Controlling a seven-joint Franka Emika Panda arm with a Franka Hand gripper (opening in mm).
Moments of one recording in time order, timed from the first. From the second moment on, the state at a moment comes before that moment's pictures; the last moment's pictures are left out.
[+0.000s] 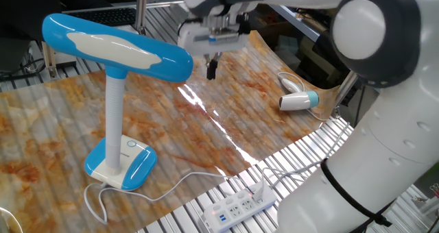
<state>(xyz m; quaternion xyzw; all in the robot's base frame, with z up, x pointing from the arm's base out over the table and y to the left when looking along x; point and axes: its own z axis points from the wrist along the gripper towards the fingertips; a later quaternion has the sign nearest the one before) 0.495 -0.049 0.275 -0.03 -0.99 0.01 0.13</state>
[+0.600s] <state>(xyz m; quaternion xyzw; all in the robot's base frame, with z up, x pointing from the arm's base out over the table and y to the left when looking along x) 0.494 -0.051 0.335 -0.03 -1.00 0.01 0.05</state>
